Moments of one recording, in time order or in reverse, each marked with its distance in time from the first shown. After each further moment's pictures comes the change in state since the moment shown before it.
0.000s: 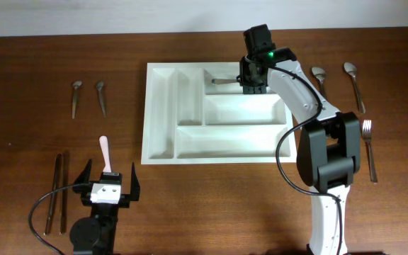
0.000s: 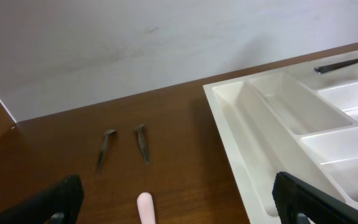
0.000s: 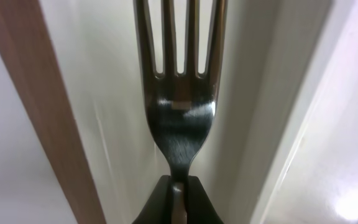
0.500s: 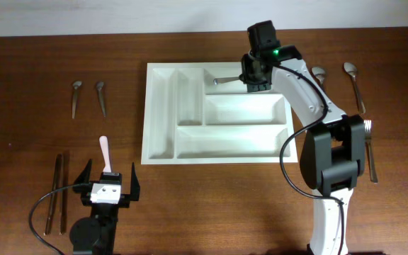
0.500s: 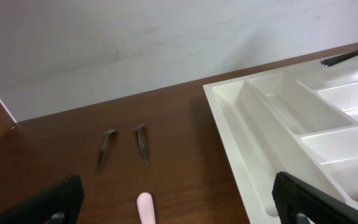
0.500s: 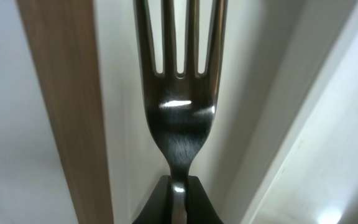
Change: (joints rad) left arm 0.000 0.000 0.000 0.000 0.000 0.000; right arm -0.005 -0.038 0.000 -0.011 0.000 -0.101
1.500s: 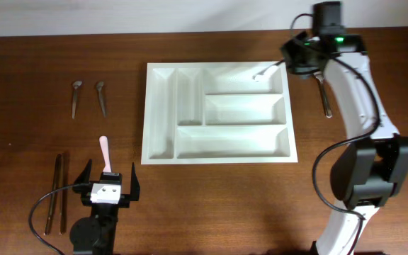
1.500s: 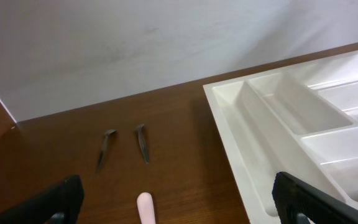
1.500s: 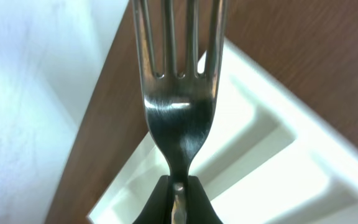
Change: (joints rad) left arm 0.000 0.000 0.000 0.000 0.000 0.000; right arm -0.217 -0.180 0.000 -0.064 -0.158 -0.640
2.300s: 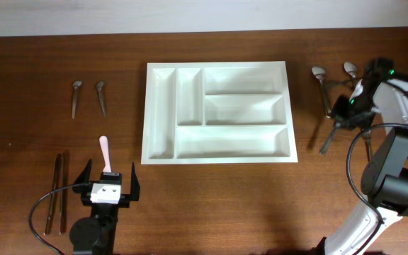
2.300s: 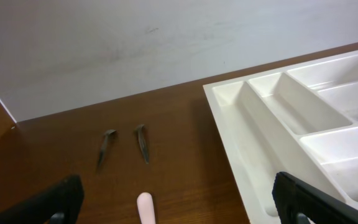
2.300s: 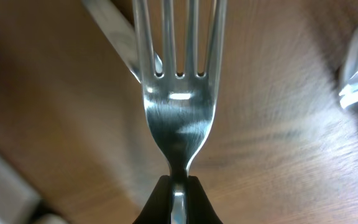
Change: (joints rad) left arm 0.000 0.000 0.000 0.000 0.000 0.000; right arm -0.374 -0.002 -0.326 -0.199 0.063 -0.834
